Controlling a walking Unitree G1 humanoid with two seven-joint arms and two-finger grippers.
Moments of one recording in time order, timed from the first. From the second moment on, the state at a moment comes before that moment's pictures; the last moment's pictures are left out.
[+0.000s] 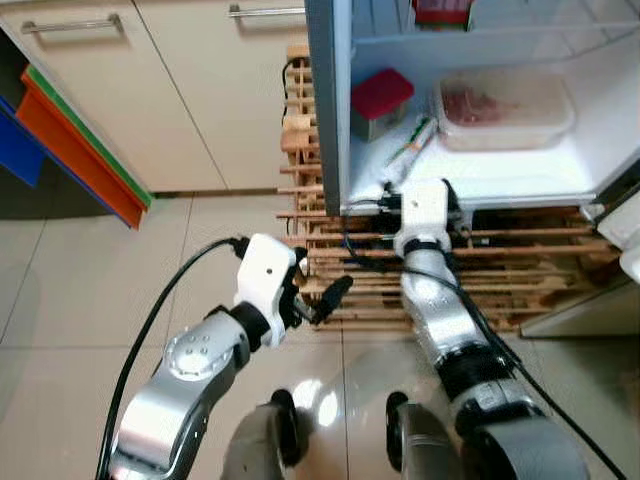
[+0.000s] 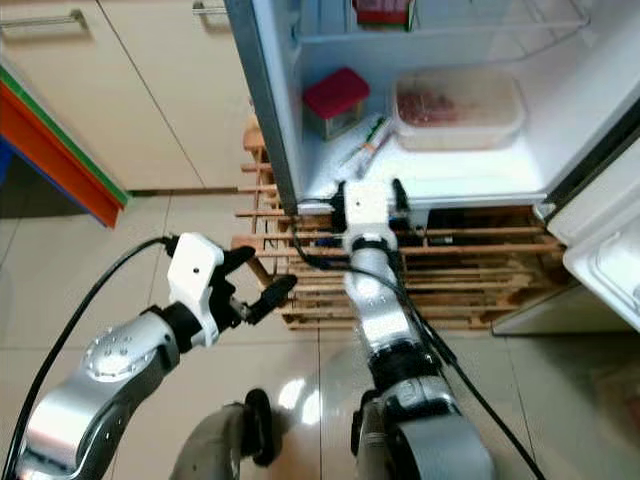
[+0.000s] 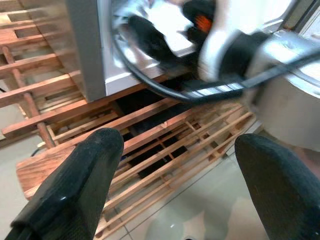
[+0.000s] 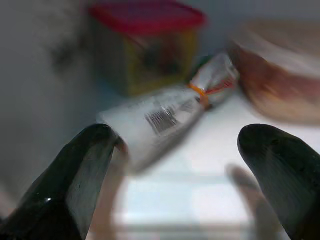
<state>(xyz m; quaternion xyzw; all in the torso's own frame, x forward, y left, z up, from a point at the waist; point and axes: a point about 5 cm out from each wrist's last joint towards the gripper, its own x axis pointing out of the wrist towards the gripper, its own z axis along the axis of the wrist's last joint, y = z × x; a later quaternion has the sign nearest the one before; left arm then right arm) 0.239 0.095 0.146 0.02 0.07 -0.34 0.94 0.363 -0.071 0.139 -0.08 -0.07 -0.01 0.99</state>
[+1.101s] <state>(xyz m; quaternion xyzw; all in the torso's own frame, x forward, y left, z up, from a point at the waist) 0.308 0.101 0.148 0.00 -0.02 -0.18 0.98 0.282 -0.167 0.133 -0.11 -0.14 -0.07 0.98</state>
